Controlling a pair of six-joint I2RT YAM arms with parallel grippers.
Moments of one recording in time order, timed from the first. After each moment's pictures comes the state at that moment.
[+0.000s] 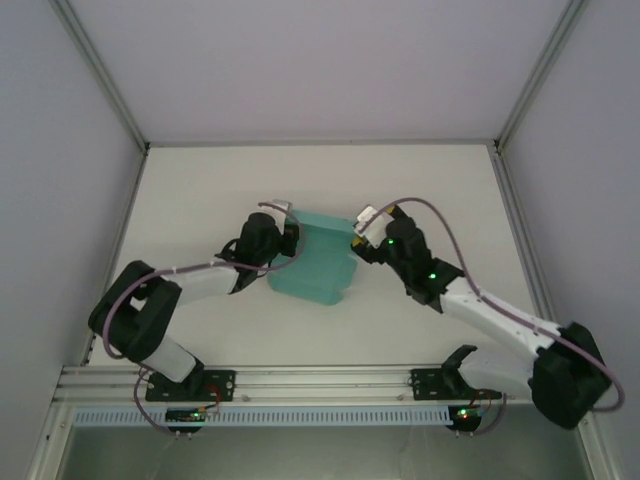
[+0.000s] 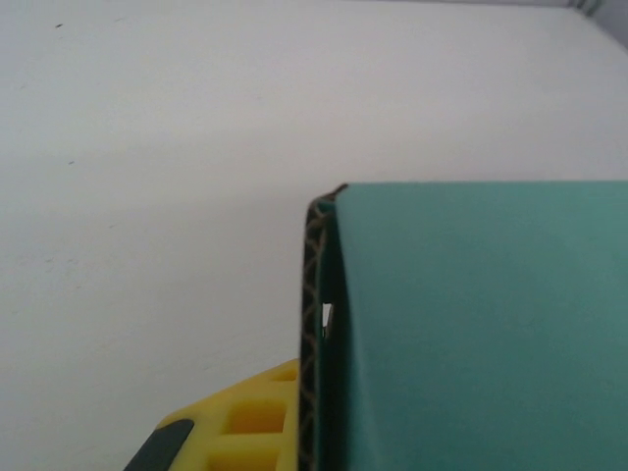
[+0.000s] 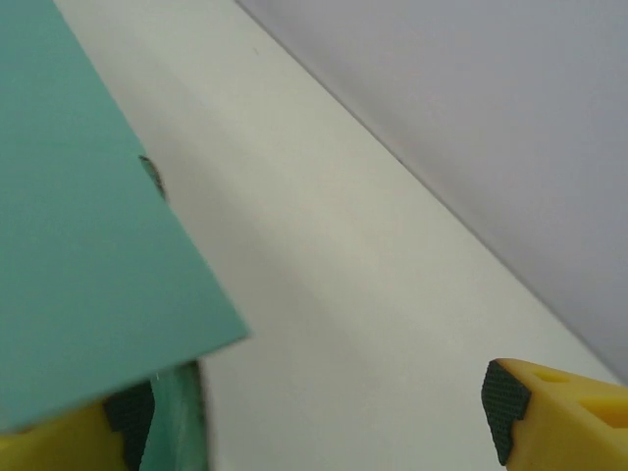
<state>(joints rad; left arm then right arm) -0.62 1.53 0.68 0.40 -0.03 -0.32 0.65 1.09 0.67 0.01 0.23 -0.41</state>
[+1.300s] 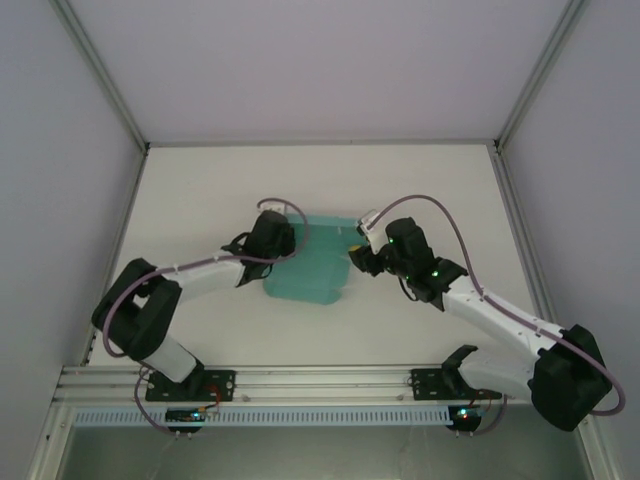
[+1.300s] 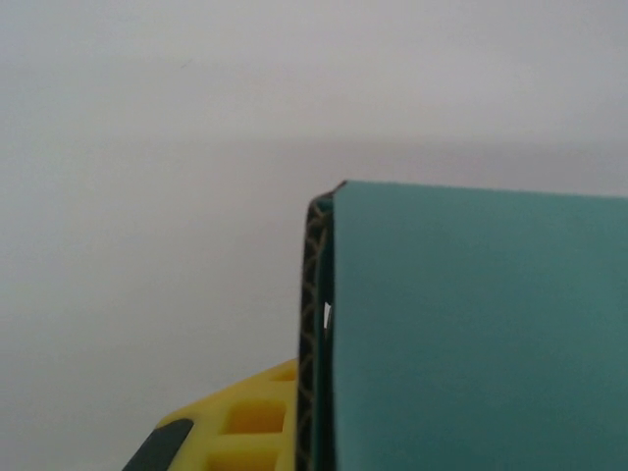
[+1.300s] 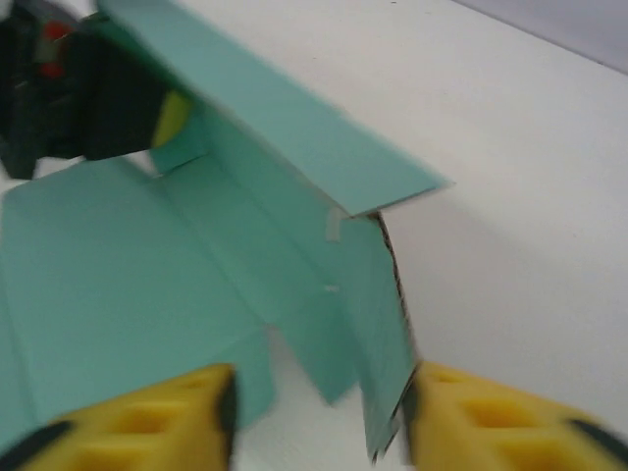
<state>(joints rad) -0.66 1.54 0.76 0.09 -0.28 -0.47 0.64 1.11 0.69 -0.14 -0.01 -0.06</state>
